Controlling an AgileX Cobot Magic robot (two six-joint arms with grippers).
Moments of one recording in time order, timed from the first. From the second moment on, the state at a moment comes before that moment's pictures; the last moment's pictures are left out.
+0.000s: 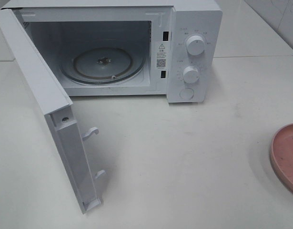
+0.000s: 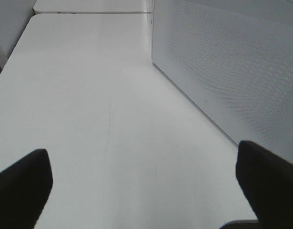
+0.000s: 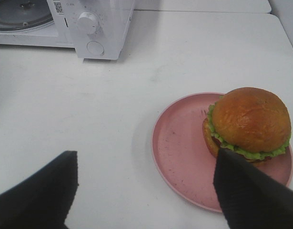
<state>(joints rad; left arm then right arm) 0.11 0.00 -0.52 -0.15 1.09 0.12 0.11 0.00 -0.50 0.00 1.00 0.02</state>
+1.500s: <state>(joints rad) 0.11 0.27 -0.55 -0.15 0.83 0.12 0.11 0.00 -0.50 0.00 1.00 0.02</state>
